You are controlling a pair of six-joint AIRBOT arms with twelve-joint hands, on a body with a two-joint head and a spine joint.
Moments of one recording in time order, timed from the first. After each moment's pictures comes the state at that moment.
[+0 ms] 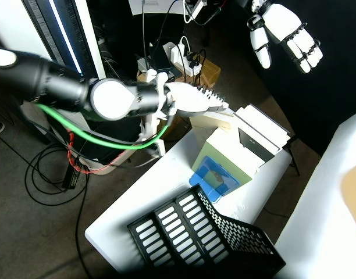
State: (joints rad) left arm 1.02 -0.91 1.15 -0.63 -1.06 1.18; right arm -0.41 -1.44 1.32 -1.15 0.37 -0.47
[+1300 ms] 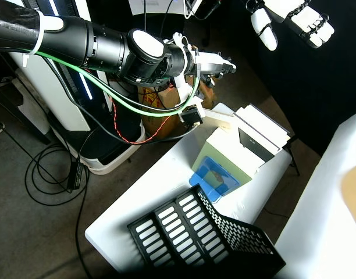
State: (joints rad) left arm 1.09 -0.85 1.06 -0.59 -1.34 1.10; right arm -0.30 -1.54 1.27 -1.59 0.30 -0.41
